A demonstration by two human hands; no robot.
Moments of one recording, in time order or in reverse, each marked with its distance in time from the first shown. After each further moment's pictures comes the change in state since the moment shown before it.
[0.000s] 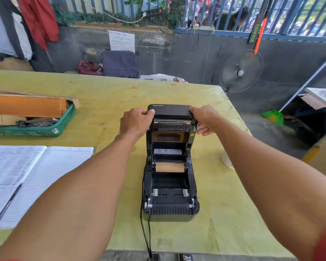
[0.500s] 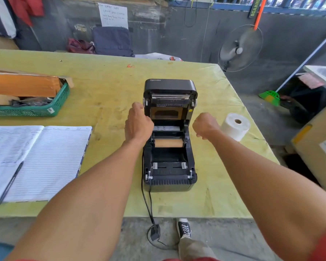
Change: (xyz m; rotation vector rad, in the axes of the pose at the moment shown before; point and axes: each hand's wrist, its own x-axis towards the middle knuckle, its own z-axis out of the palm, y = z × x) left_hand -0.071 -0.023 0.029 -0.014 0.007 -0.066; right_hand -0.038 0.081 0.049 -0.163 0.021 -0.032
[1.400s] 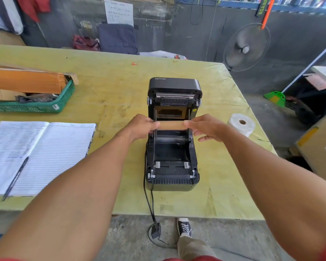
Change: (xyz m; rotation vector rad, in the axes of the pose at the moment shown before) left_hand 0.019 -0.024 -0.012 -0.202 -0.601 -0.138; right_hand -0.005 -0.001 -0.013 0.242 -0.366 -0.063
